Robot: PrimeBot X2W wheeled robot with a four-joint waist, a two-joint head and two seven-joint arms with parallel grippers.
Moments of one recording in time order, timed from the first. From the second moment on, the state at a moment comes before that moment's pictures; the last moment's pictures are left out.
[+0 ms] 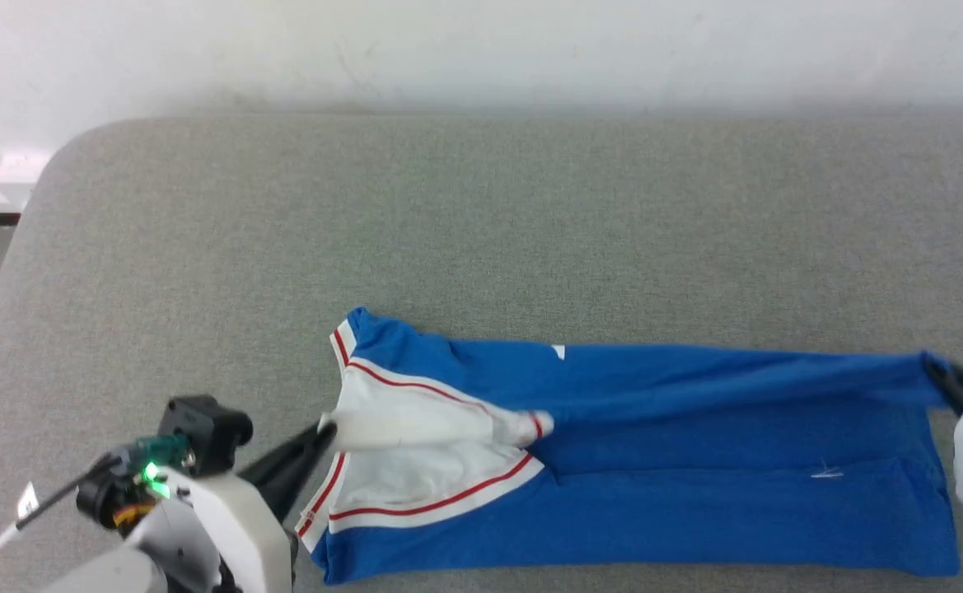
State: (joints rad) left arm -0.34 0.90 -0.87 -0.24 -0.94 0.23 0.06; right arm -0.26 -0.68 0.24 0.28 0.52 0.13 0.31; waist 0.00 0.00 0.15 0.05
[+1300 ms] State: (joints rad) left arm -0.16 0.53 -0.47 -0.04 -0.72 0.28 -0.26; right arm -0.04 -0.45 -0.07 0.07 0.48 0.13 0.46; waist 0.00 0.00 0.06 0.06
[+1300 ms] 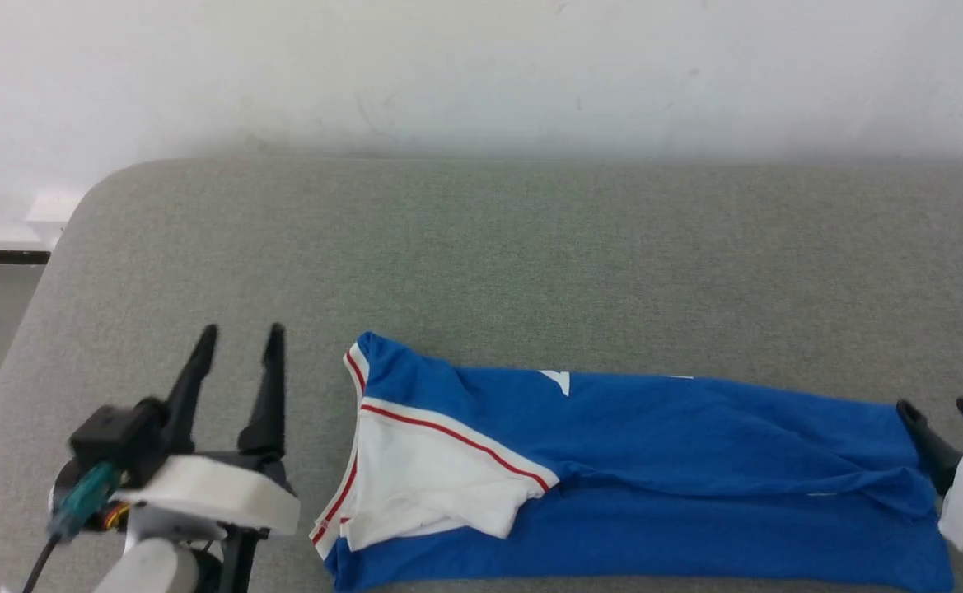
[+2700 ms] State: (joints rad) left arm 0.05 0.08 0.06 -0.04 -0.17 -0.10 -0.26; right arm -0.04 -0.15 -0.43 0.29 0.26 0.13 0.47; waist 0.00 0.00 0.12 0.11
